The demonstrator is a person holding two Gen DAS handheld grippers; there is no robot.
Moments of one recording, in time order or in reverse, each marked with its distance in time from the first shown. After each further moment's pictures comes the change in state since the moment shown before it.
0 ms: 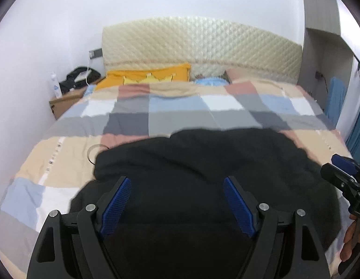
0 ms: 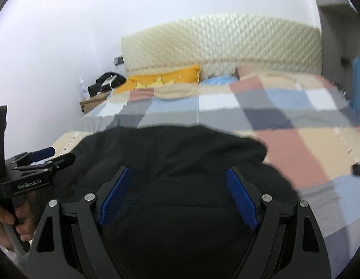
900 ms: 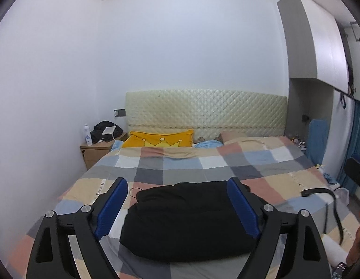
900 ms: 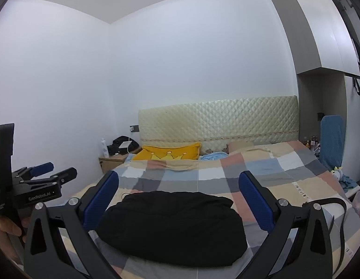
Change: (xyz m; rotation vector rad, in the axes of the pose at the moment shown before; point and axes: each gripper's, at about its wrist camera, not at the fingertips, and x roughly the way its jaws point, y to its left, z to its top) left arm -0.343 -0.042 -0.004 -0.025 -0.328 0.058; right arm -0.339 0.046 0.022 -0.027 -0.392 0.003
